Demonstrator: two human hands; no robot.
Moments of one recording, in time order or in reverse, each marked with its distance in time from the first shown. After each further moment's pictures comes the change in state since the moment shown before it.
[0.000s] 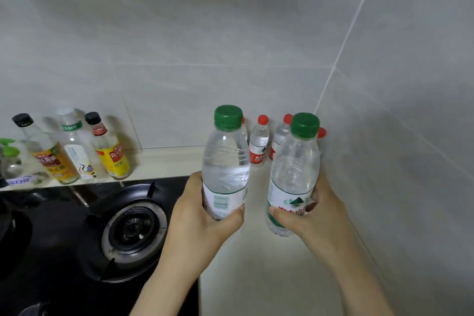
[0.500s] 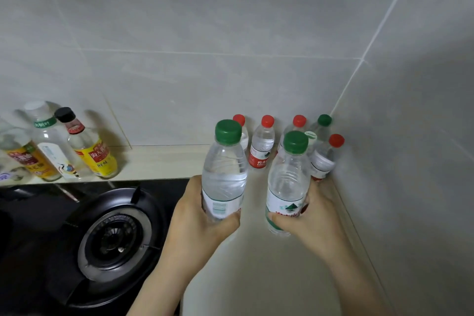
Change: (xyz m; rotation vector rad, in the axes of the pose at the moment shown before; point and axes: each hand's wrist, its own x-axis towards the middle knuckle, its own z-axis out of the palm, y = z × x) left_hand 0.075 -0.035 0.052 0.015 -0.002 -0.135; right_hand 0.112 0.076 0.010 -0.192 -0.097 0.032
